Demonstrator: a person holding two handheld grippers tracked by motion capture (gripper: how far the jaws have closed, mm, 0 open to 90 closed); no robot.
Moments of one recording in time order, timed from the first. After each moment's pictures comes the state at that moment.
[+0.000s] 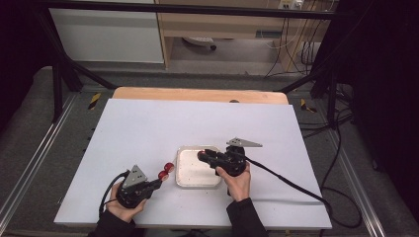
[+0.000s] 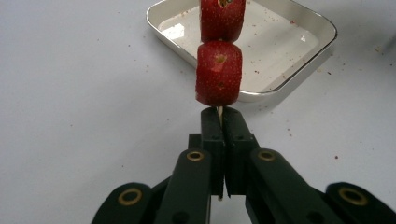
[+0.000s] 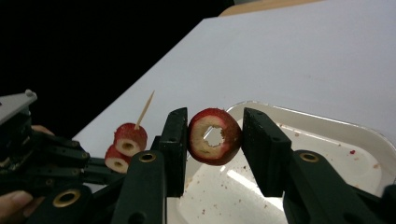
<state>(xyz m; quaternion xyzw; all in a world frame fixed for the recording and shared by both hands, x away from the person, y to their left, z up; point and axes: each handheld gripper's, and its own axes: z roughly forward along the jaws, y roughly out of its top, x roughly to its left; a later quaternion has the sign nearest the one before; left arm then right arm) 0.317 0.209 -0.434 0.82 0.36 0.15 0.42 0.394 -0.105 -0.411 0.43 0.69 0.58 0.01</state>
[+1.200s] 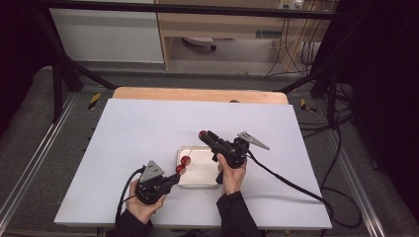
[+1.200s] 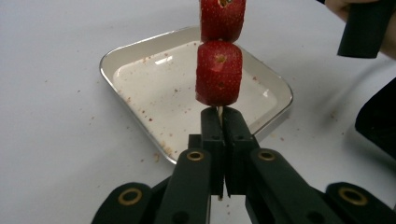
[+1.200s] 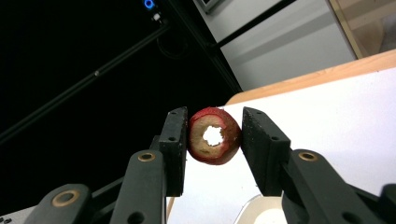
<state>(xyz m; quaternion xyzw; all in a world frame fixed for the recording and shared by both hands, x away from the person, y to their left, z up) 0.322 0.157 -0.417 0.78 0.39 0.13 0.46 0.406 -0.103 -0.404 0.45 0.54 0.71 0.03</state>
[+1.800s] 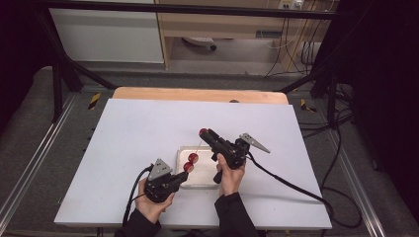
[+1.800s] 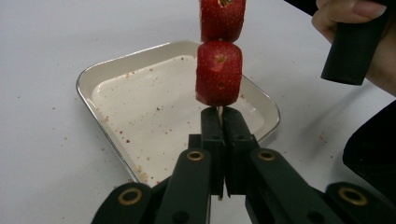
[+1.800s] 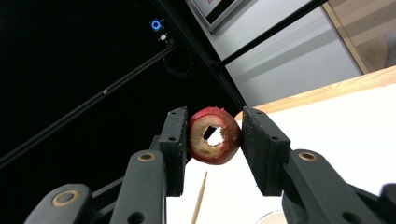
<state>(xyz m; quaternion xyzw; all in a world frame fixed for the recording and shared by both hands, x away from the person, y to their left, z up) 0.325 0.139 -0.417 0.77 0.40 0.13 0.48 0.402 -0.101 -0.404 0.45 0.51 0.73 0.04</state>
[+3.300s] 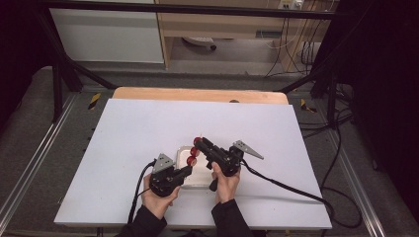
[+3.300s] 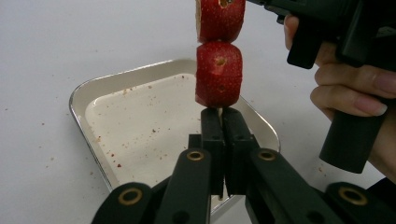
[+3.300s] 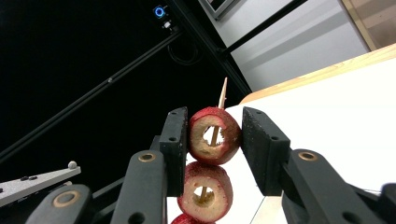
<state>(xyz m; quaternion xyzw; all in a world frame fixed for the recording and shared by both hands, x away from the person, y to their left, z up) 0.339 0.128 -0.414 0.75 0.42 0.12 0.49 0.392 -0.089 -0.423 0.44 0.53 0.73 0.02</state>
